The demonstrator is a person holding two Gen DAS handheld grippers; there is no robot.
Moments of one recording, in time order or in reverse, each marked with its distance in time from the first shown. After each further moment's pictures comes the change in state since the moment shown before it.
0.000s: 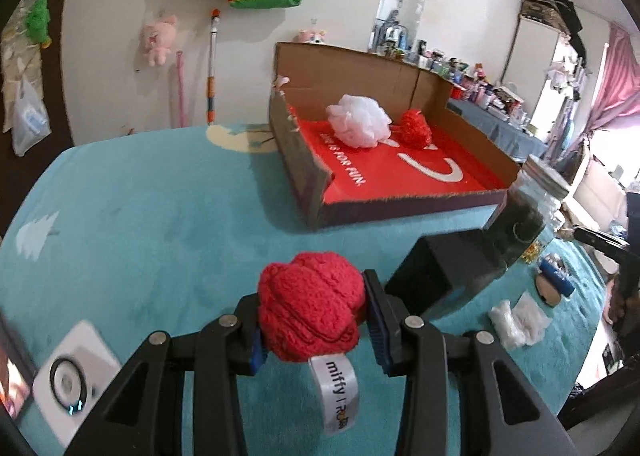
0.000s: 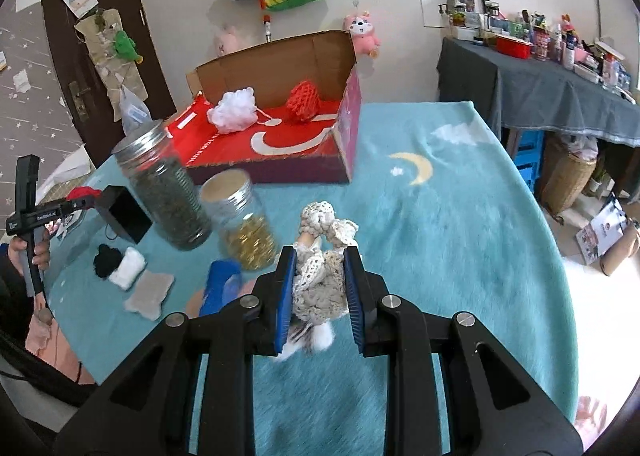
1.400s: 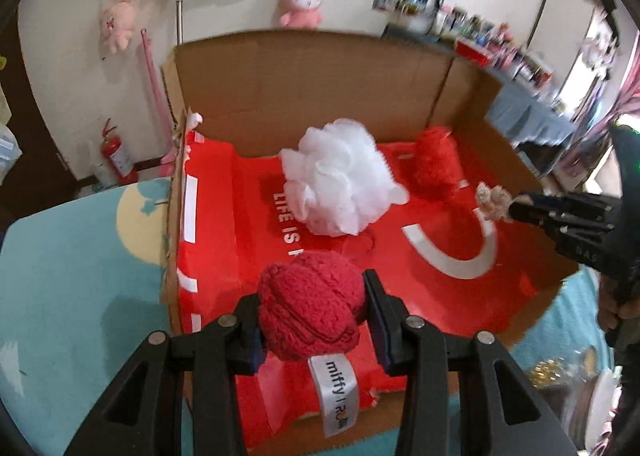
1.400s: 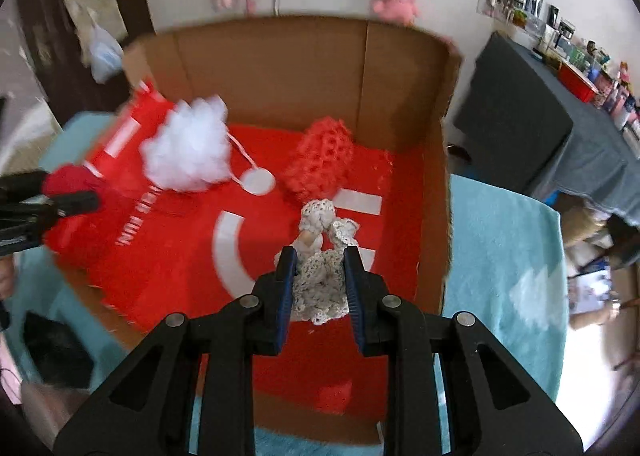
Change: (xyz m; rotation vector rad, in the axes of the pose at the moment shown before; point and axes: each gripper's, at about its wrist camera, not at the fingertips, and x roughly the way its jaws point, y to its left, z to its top) left arm 0.157 -0.059 0.160 0.011 0.240 0.093; right arm 0.207 0.050 0.189 -0.158 0.288 -0.159
